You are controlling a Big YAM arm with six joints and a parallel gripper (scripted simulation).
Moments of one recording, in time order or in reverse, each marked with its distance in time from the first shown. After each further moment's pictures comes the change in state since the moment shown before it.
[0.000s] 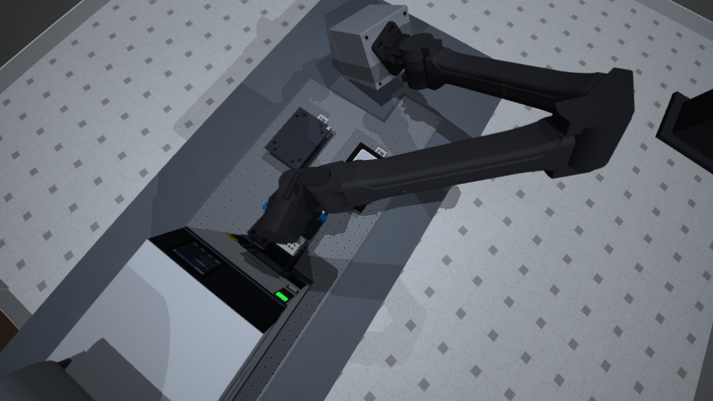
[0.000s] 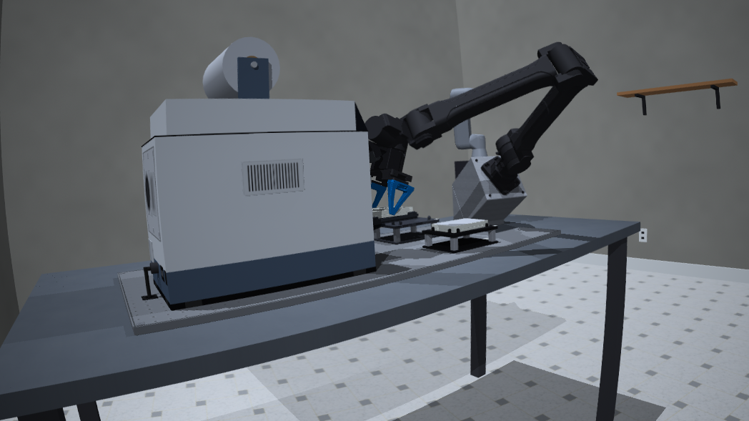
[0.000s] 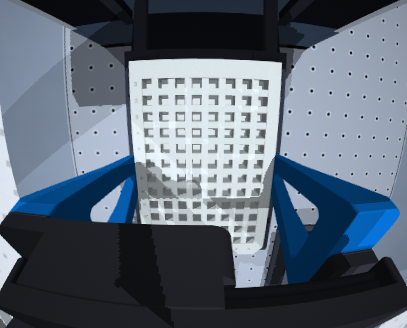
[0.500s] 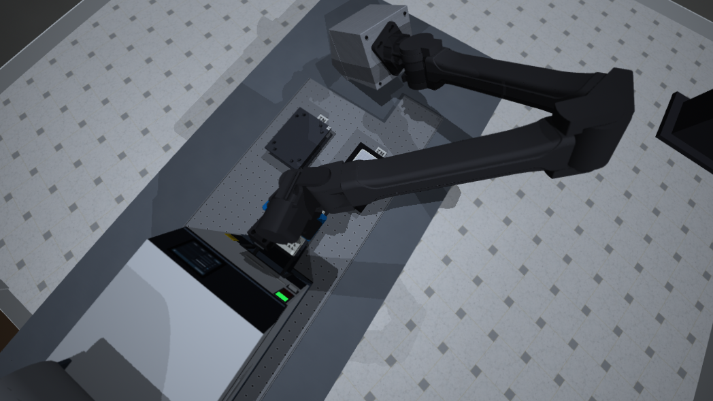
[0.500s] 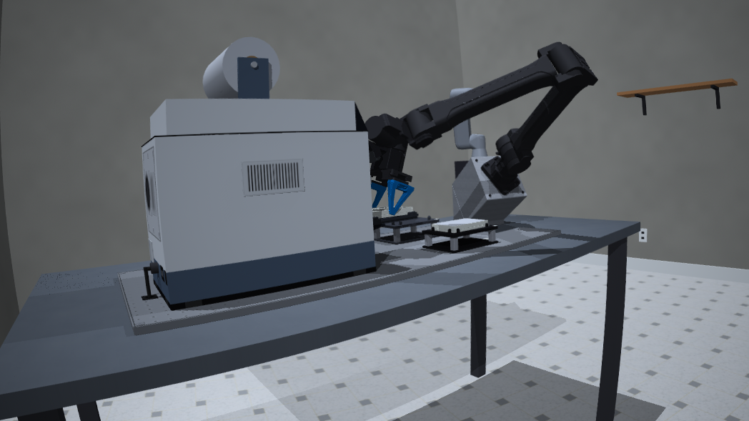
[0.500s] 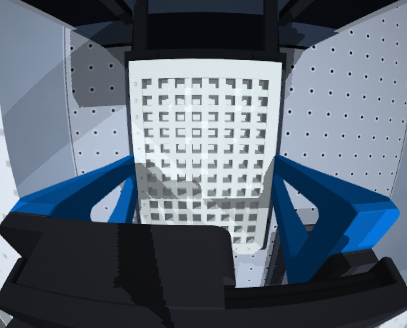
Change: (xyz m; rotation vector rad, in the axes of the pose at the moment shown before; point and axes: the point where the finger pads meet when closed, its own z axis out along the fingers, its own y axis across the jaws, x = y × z) arm 0.000 0.000 0.000 0.000 0.000 0.000
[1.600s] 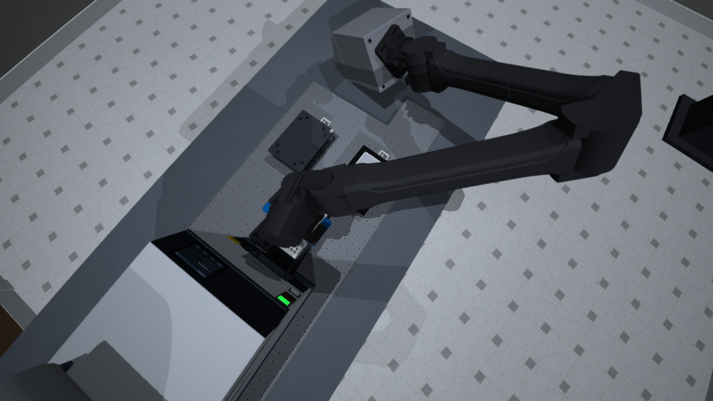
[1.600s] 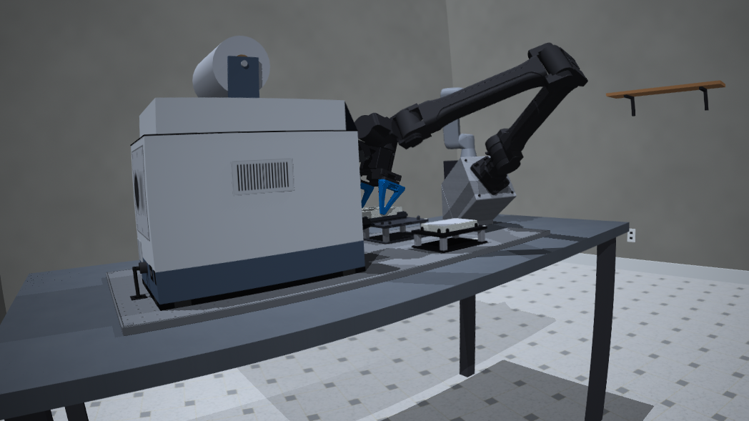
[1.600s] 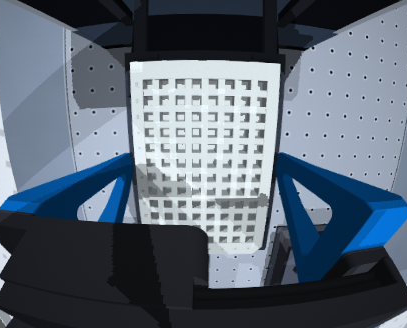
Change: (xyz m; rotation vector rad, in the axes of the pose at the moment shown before) arm -0.001 0.000 -0.001 0.001 -0.002 -0.001
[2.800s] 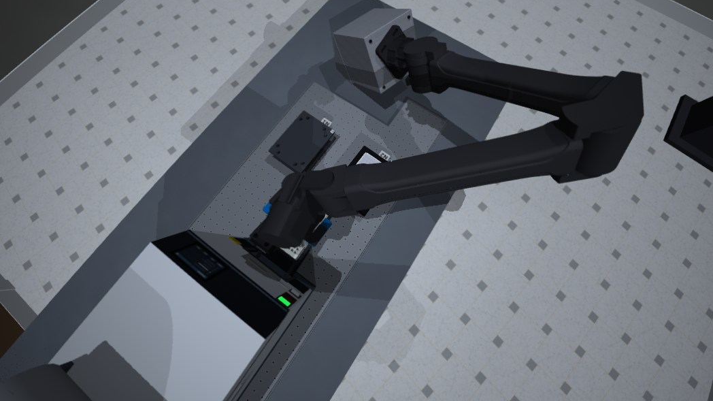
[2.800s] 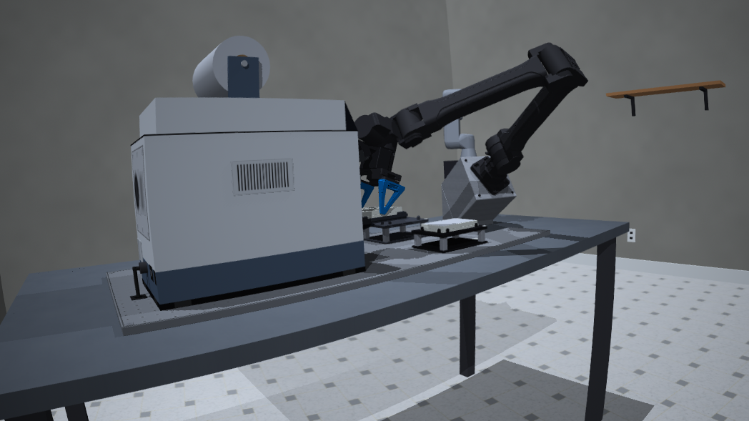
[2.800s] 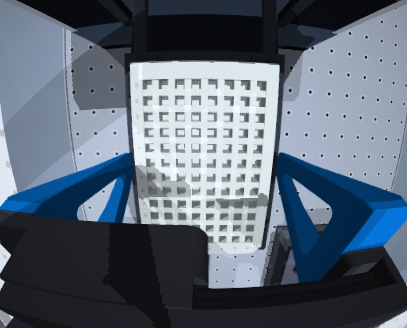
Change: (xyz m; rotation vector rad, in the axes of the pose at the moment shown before) arm 0.000 0.000 0.000 0.000 -0.001 0.000
